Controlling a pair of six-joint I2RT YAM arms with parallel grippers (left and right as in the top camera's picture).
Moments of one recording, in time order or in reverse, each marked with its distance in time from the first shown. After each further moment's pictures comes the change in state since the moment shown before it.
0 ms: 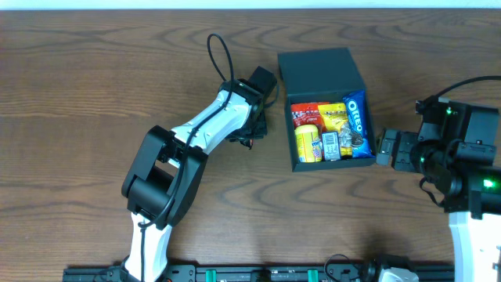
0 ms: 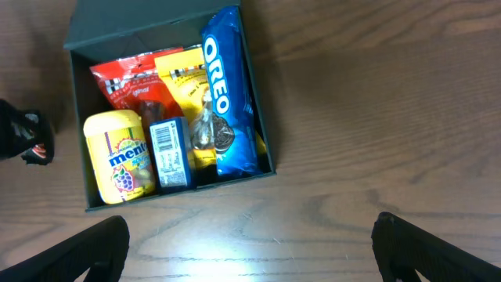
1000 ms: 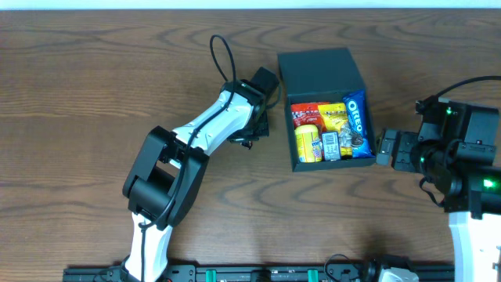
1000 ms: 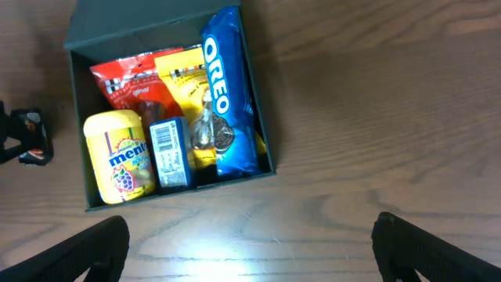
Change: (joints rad) left arm -0.010 0.000 0.014 -0.024 0.011 0.009; right arm 0.000 0.000 0.000 0.000 0.000 0.000
